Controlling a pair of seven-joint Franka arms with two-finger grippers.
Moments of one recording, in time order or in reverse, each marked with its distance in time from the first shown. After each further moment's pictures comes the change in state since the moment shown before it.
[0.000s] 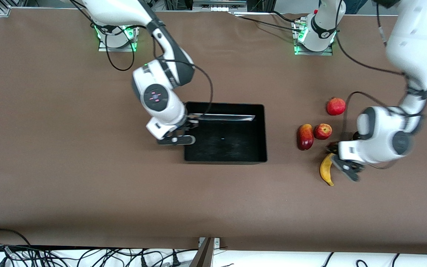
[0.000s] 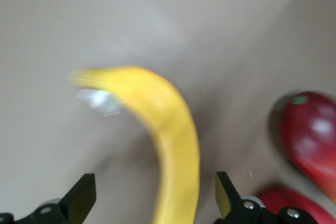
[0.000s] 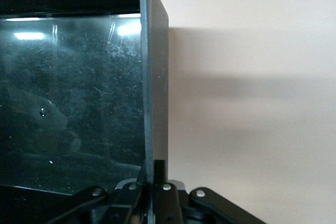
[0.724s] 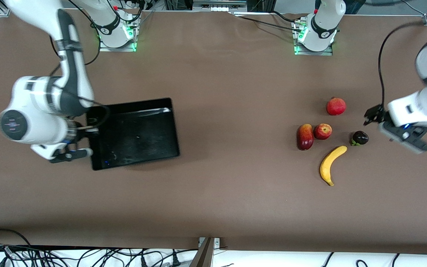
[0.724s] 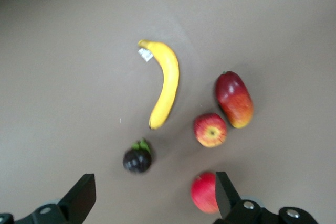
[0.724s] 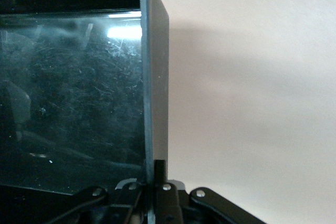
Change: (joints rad) left arm -0.008 -0.429 0.011 -0.058 0.000 -0.348 -0.302; right arm -0.208 -0.101 -0.341 -0.155 0.002 -0.158 -0.715
